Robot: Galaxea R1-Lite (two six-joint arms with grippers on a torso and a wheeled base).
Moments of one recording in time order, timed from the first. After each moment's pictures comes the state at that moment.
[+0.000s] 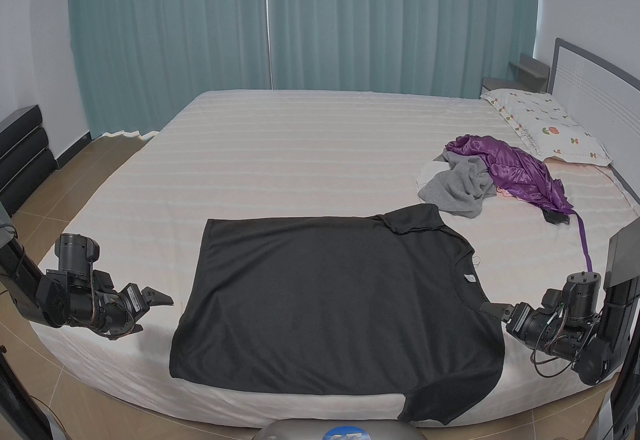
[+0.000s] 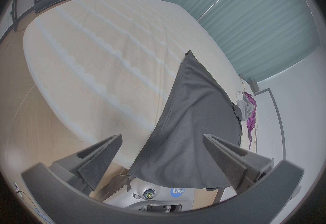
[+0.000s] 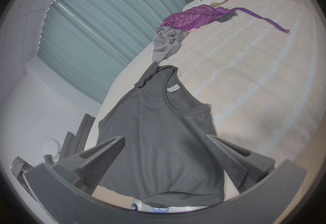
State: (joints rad) left arm 0.13 1.89 -0.51 -0.47 -0.35 -0.55; right arm 0.09 2.14 -0.02 -1.55 0.21 0.68
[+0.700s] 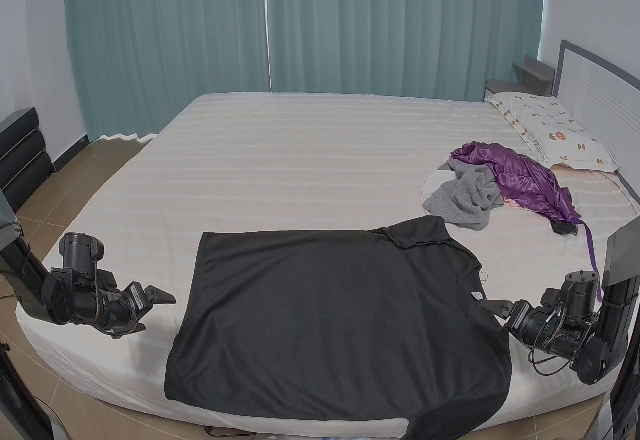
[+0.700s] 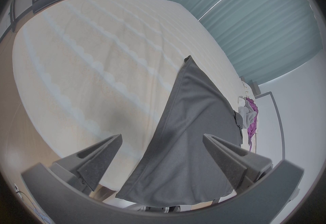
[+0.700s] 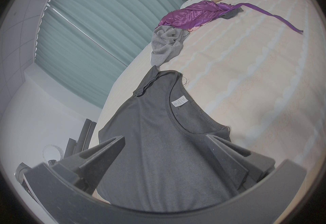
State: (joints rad) left arm 0.12 1.92 -0.53 -0.47 -0.35 -0.57; right arm 0.09 2.15 -0.03 -1.55 0.21 0.74
